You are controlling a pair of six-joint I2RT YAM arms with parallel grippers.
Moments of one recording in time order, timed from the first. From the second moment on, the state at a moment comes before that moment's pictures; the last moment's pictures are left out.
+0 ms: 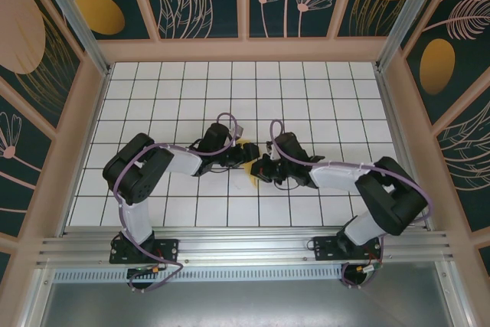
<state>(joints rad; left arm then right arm) -0.65 1.89 0.80 0.46 0.54 -0.95 0.71 1.53 0.60 0.14 -0.49 1.06</state>
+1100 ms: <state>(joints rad) -0.65 1.90 0.80 0.46 0.54 -0.95 0.69 1.63 0.52 0.24 -0.56 1.08</state>
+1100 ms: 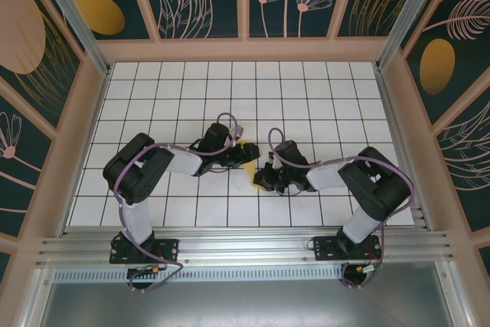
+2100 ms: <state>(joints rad) -0.65 1.90 0.80 0.46 0.54 -0.94 0.70 1.50 0.63 -0.03 -0.44 1.02</state>
